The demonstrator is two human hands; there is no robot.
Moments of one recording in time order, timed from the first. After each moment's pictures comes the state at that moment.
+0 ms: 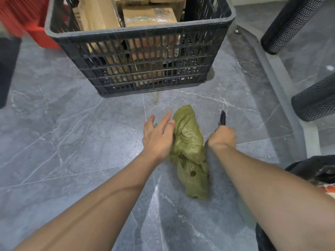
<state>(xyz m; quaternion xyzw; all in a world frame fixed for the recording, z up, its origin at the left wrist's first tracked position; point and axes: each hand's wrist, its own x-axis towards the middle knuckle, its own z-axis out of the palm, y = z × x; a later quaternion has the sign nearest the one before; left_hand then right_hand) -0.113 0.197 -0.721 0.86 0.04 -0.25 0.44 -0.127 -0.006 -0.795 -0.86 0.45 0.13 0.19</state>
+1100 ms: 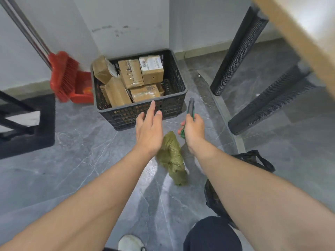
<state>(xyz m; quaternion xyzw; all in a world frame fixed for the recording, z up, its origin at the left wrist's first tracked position) -0.116 0.188 -0.352 0.85 0.04 -0.20 0.49 -0.126 0.054 -0.412 -0.62 0.44 -0.04 0.65</state>
